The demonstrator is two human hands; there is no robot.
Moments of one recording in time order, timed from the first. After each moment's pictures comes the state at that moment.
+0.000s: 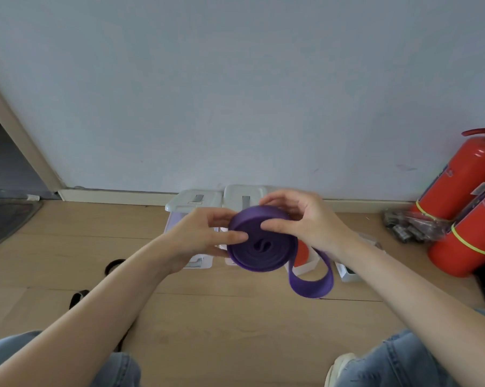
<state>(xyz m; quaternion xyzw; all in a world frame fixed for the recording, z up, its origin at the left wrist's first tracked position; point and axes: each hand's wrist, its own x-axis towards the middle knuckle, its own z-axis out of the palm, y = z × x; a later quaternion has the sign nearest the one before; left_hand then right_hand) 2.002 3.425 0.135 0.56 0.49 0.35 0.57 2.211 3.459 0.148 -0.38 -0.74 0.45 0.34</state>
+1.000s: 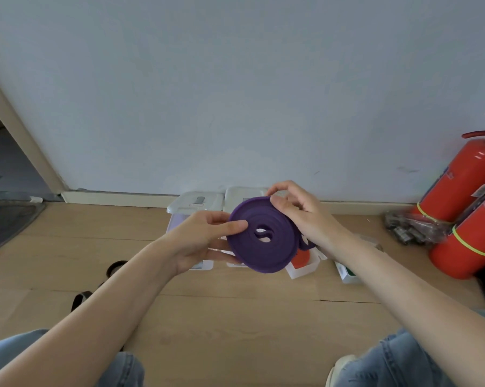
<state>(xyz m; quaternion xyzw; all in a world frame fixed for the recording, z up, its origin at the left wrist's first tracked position) 2.005 3.425 0.139 0.45 0.49 0.37 0.65 2.207 3.469 0.142 -0.42 -0.70 0.45 0.36</state>
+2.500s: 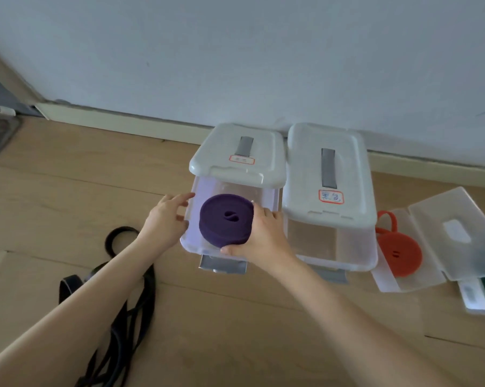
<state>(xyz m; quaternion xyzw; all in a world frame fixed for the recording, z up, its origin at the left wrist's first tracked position) 1.811 3.598 -0.125 0.49 0.80 0.17 0.32 1.999 3.626 -0.123 -0.53 -0.77 0.36 0.08</state>
